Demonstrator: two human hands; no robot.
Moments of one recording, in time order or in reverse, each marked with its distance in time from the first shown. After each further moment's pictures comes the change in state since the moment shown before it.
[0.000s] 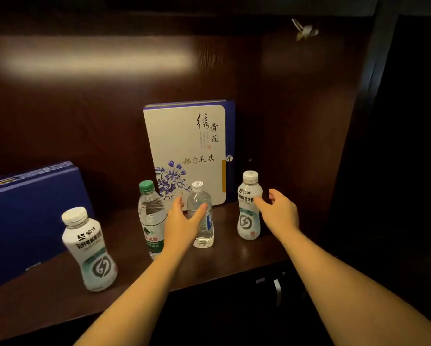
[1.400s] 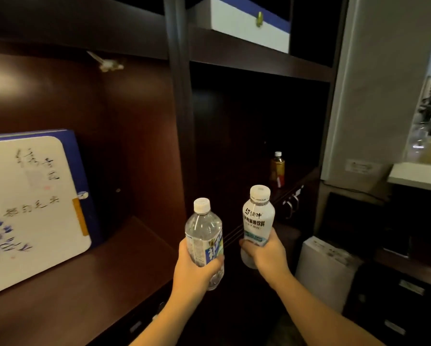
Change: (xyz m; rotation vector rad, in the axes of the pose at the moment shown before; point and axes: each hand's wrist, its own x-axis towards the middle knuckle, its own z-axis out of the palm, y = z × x) left_hand -0.142 0.103 0.229 -0.489 -0.588 0.126; right_hand -0.064 0.168 -0.215 0.279 0.419 0.182
